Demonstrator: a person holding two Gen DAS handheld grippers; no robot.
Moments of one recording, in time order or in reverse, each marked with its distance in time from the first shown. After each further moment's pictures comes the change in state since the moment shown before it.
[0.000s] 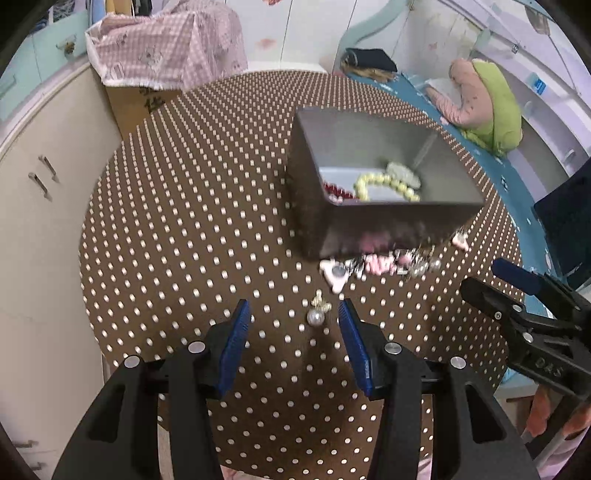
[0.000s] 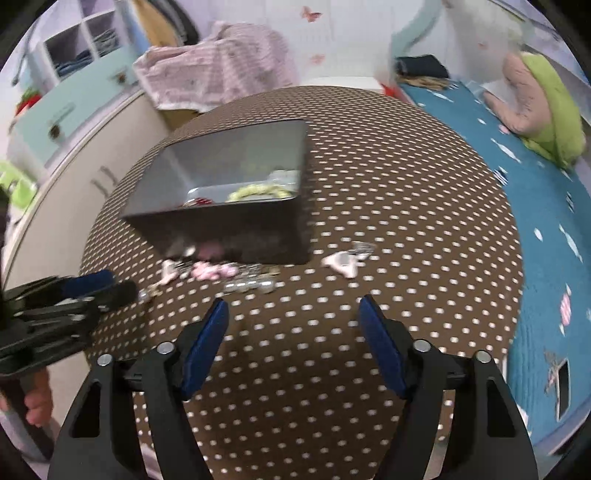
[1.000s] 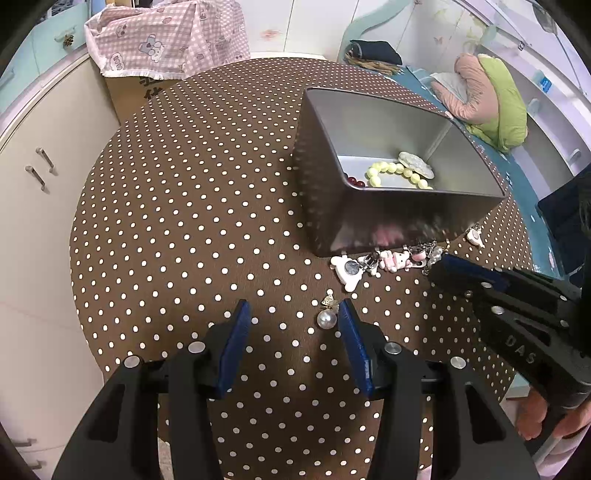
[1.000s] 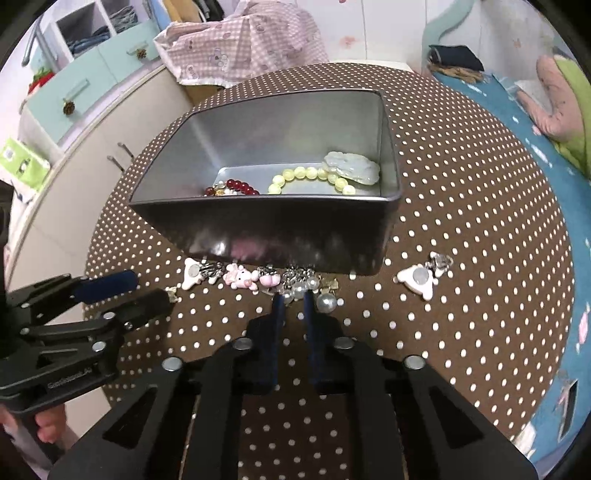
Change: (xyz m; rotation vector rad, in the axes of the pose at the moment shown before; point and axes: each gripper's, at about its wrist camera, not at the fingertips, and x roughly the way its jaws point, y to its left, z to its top) left arm 0.017 0.009 0.009 -0.008 0.023 0.004; right arm 0.040 0.026 0.022 -0.027 0.083 0.078
